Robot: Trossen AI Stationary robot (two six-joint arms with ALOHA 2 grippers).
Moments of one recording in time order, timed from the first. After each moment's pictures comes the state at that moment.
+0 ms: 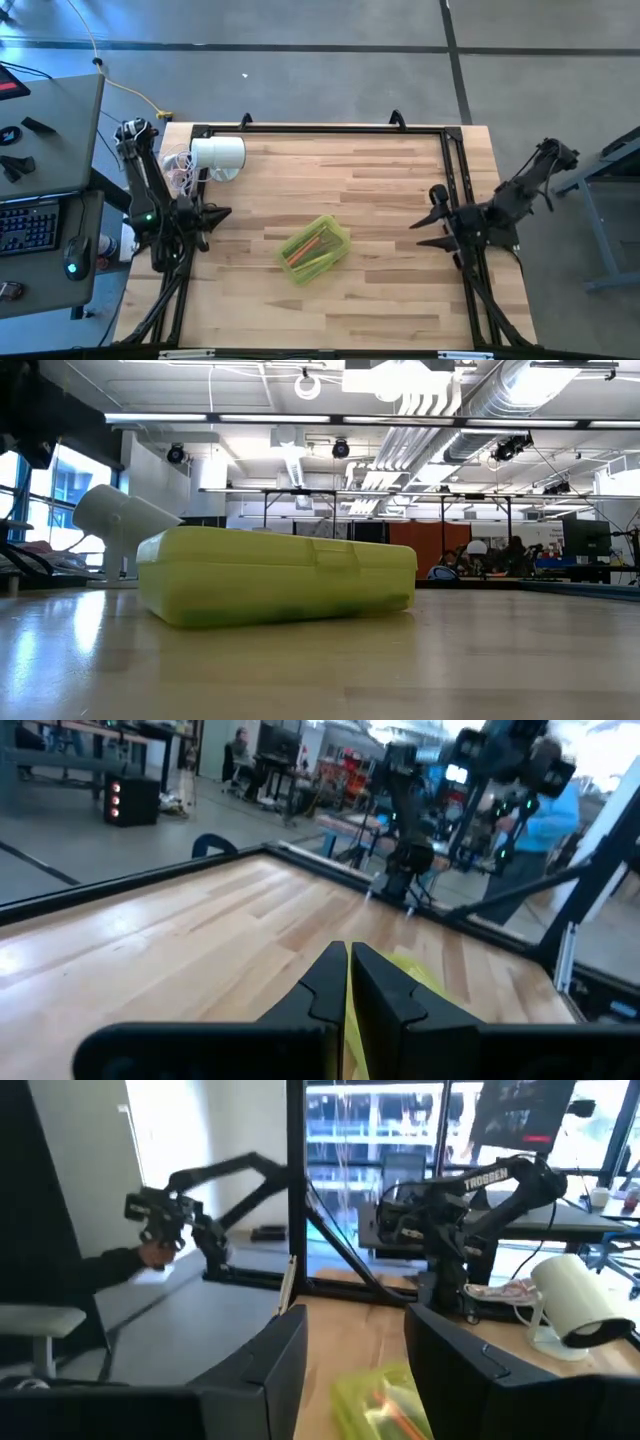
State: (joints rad) left arm -1.24 0.66 0.39 -1.10 -1.55 -1.71; right arm 0.66 0.64 0.69 -0.07 0.38 0.02
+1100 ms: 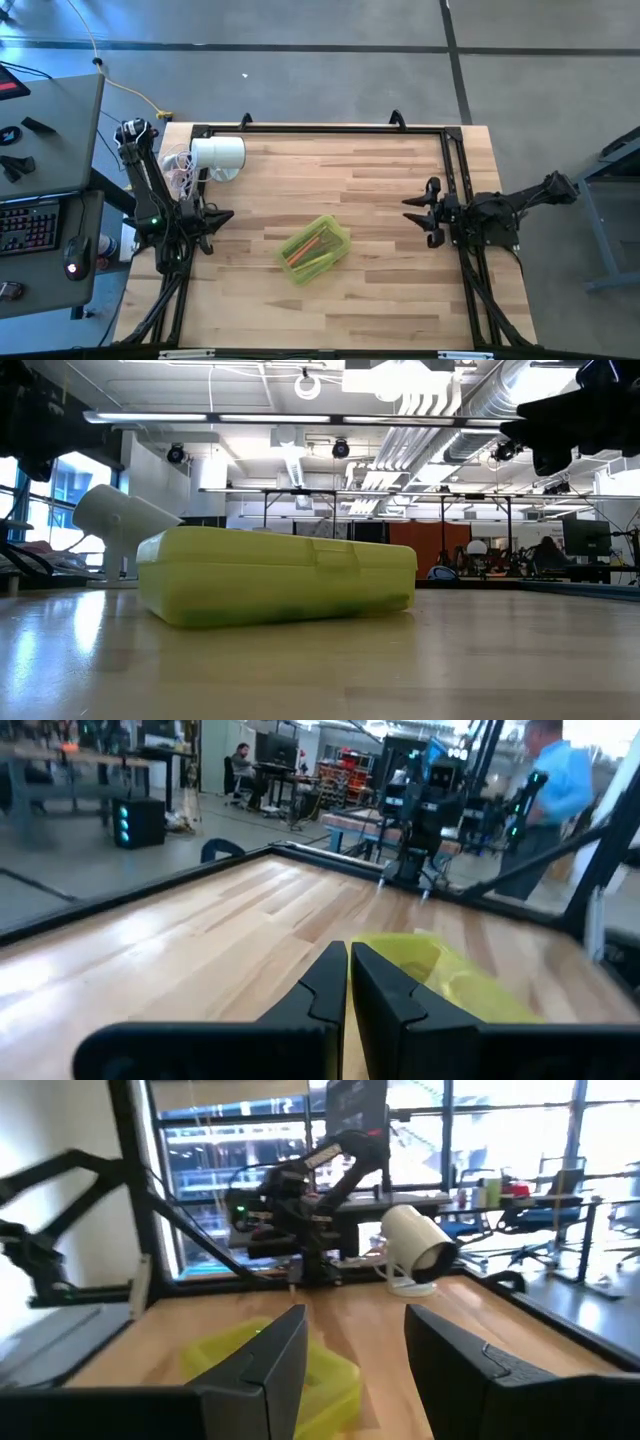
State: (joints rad) left arm -1.24 0.66 0.28 -0.95 -1.56 -1.56; right arm 0.30 0.15 0.01 0.25 0.37 0.04
